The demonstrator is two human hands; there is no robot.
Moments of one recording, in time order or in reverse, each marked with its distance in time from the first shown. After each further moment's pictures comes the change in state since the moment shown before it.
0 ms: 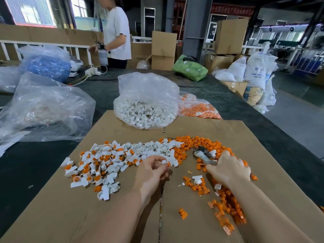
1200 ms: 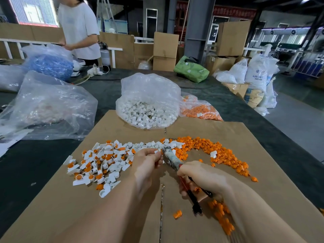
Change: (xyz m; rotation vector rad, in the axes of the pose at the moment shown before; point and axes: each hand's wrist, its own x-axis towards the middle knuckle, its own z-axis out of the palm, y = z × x) left_hand 0.019 0.022 -0.007 -0.274 0.119 -0.165; right_hand -0.051 -0.049 -0.030 0.728 -0.856 -0.202
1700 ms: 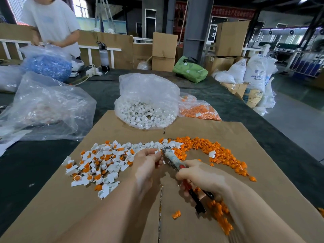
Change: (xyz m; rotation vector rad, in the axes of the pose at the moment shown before) left_hand -0.002 0.000 0.005 -0.012 0.001 -0.006; right_hand 0.003 0.005 -0.003 -0.049 0.023 -0.021
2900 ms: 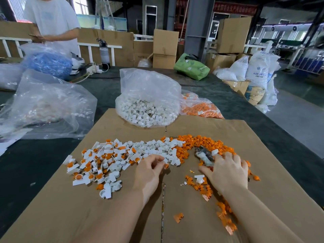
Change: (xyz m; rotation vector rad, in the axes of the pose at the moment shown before) left_hand -0.005 -0.030 -0.016 0.609 -0.003 0.285; right_hand 0.031 0.059 -0.024 -1.003 0.946 0.091
